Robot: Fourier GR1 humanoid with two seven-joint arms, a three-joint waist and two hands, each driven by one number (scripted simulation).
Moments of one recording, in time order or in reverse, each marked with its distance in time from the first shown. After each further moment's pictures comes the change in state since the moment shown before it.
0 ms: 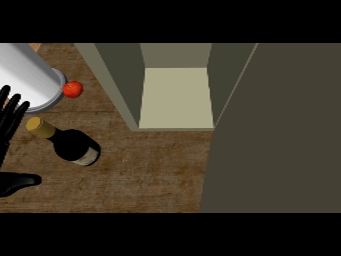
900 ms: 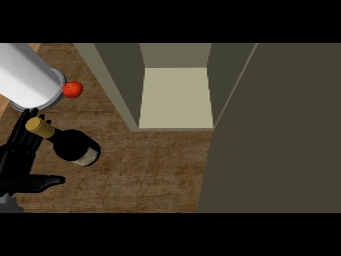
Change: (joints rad) left arm -0.010 -0.021 0.012 0.440 -0.147 -0.140 -0.357; right arm -0.067 -0.004 -0.004 0.005 0.007 -0.021 0.024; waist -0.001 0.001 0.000
